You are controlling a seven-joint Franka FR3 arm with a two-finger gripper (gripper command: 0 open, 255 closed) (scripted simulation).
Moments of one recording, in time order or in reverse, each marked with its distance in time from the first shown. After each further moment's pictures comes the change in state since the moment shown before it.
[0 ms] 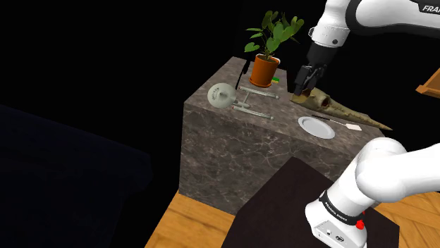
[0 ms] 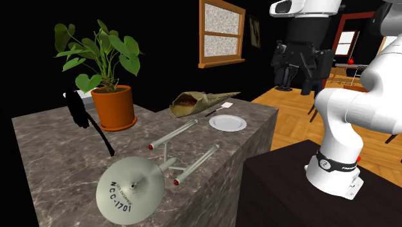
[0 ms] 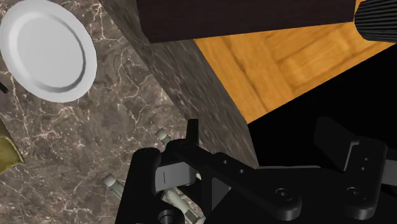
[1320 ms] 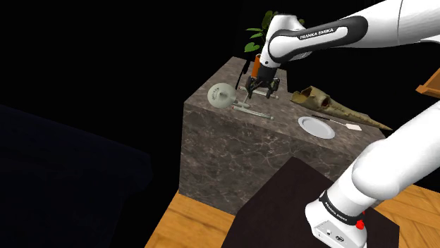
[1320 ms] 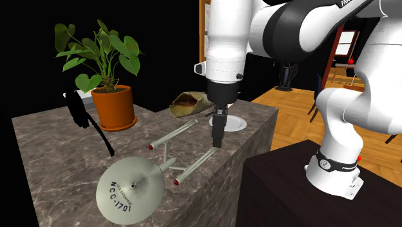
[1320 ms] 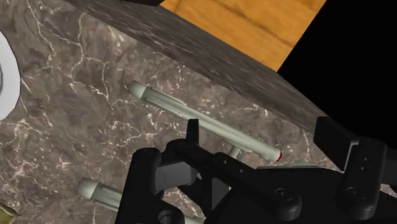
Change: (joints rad) arm -0.115 0.612 -0.004 0.152 0.040 0.488 0.387
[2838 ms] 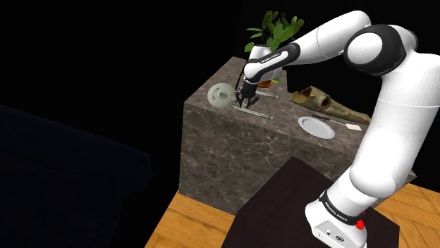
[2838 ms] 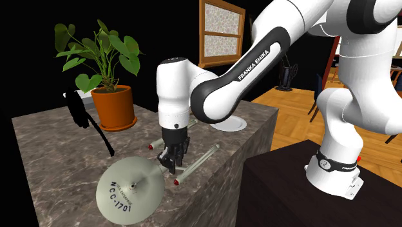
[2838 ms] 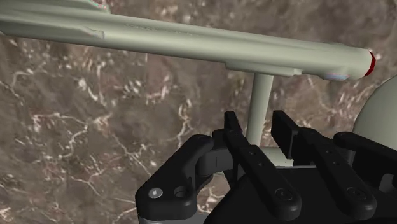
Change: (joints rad) arm -0.066 0.505 -0.056 0.269 0.064 0.261 0.199
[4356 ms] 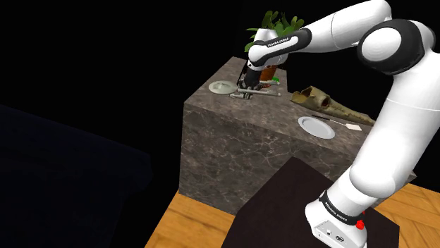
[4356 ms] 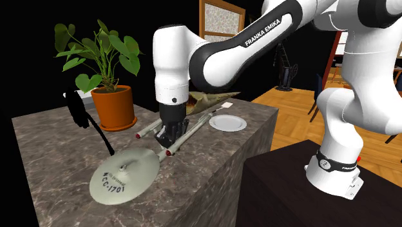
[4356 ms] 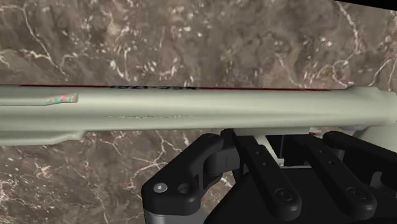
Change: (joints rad) arm 0.003 -0.088 -0.003 0.071 -0.008 -0.159 0.001
